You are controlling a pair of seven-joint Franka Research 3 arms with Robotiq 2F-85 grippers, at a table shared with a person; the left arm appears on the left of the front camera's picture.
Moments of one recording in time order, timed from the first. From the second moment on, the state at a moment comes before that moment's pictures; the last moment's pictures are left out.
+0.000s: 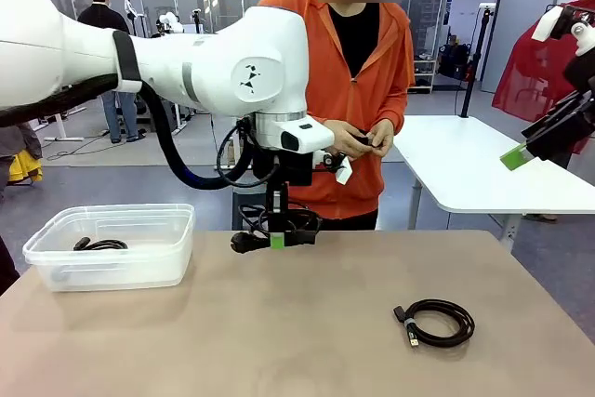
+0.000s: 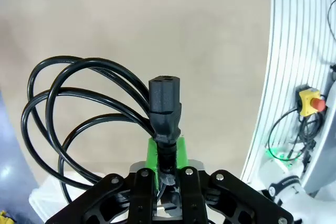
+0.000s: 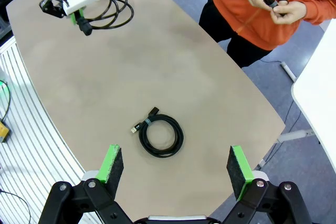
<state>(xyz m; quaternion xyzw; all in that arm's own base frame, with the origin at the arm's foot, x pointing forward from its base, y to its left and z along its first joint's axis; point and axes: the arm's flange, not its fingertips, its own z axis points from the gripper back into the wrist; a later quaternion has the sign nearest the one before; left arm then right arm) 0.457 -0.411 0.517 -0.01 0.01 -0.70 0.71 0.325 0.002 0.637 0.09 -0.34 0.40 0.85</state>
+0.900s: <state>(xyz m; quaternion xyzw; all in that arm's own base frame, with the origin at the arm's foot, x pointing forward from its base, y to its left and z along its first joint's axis) 0.492 -0.345 0.537 -0.01 0.02 -0.76 0.65 0.325 0.002 0.637 0.09 -0.34 0.40 0.85</state>
